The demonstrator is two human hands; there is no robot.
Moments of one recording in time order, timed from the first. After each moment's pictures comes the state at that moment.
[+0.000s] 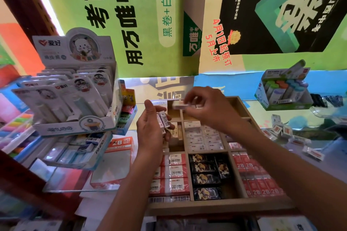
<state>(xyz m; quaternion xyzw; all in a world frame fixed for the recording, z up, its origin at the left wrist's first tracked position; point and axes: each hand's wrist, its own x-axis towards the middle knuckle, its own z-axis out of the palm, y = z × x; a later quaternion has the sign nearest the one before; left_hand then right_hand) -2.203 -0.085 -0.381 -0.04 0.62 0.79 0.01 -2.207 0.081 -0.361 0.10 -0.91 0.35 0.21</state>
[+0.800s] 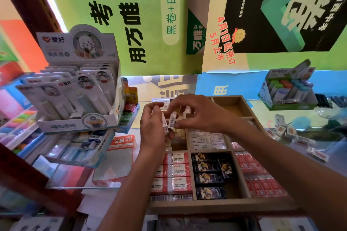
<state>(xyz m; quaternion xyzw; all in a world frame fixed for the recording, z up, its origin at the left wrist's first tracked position) -2.207 -0.088 -0.387 -0.02 0.62 0.79 0.01 -2.213 0.066 -0.361 0.24 -0.91 0.35 0.05</state>
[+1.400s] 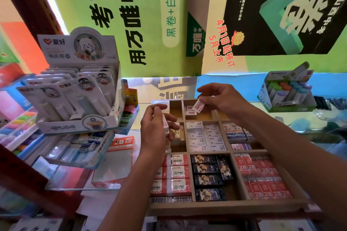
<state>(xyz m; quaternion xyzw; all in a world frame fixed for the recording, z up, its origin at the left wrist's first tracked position) -2.206 -0.089 -0.385 0.01 0.63 0.78 0.03 -2.225 0.114 -0.360 -0.05 -0.78 0.62 0.05</state>
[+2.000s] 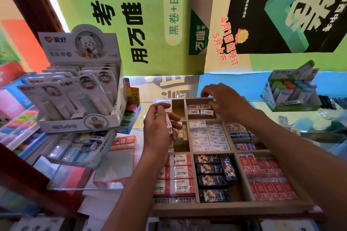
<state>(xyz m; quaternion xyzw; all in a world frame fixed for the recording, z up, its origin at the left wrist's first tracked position) -2.208 -0.090 -0.388 0.02 0.63 0.77 0.03 -2.249 0.128 -0.378 0.07 -0.98 0.10 0.12</state>
